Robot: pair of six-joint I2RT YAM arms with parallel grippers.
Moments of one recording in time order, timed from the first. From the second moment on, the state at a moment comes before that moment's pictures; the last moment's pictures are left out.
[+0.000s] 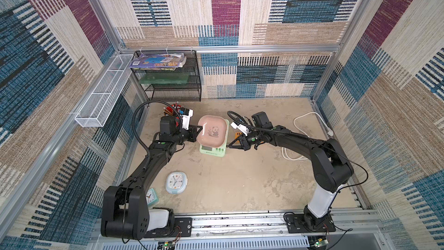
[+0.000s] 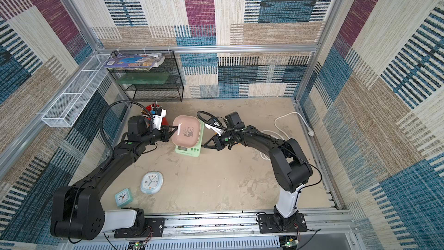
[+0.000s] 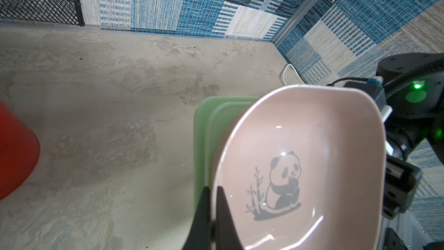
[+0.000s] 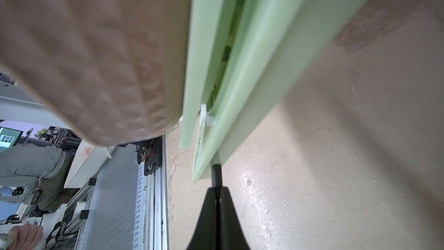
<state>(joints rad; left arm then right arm) -0.11 1.33 0.87 -0.04 0.58 -0.18 0.50 1.79 1.19 -0.24 -0.97 0.02</state>
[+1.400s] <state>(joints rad) -0.21 1.73 1.14 -0.26 0.35 -0.43 0.40 1.60 1.02 -0.02 -0.74 0.12</state>
